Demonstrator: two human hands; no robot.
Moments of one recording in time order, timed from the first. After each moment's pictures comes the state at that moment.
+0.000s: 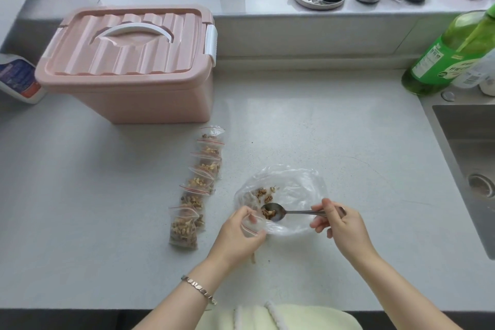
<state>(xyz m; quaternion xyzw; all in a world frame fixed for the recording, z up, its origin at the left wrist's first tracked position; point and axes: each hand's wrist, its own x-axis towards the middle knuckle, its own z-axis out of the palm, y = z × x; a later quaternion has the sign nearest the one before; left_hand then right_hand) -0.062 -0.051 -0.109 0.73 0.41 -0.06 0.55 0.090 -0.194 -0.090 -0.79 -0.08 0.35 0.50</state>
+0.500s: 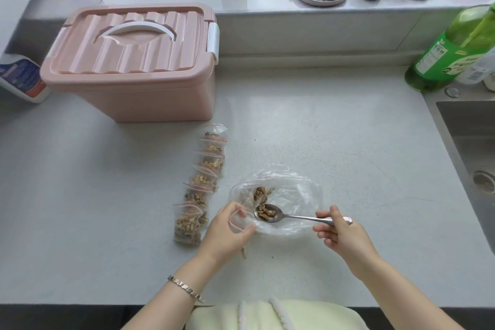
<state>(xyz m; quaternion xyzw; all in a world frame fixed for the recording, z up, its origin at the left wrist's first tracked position) -0.081 -0.036 -0.108 0.74 0.41 -0.02 0.53 0.081 -0.204 -0.102 -0.69 0.11 0.45 0.55</state>
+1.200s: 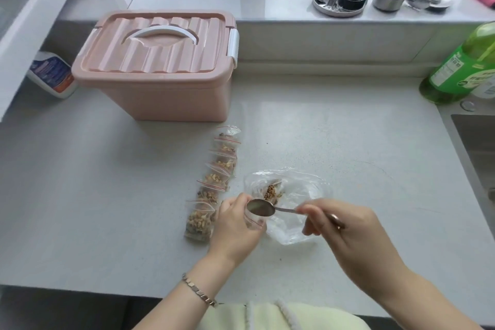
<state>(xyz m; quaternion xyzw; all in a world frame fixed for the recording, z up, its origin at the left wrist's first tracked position) -0.074 -0.041 -0.085 0.81 0.42 0.02 0.42 0.052 -0.172 0.003 -0.76 -0.46 0.18 0.42</state>
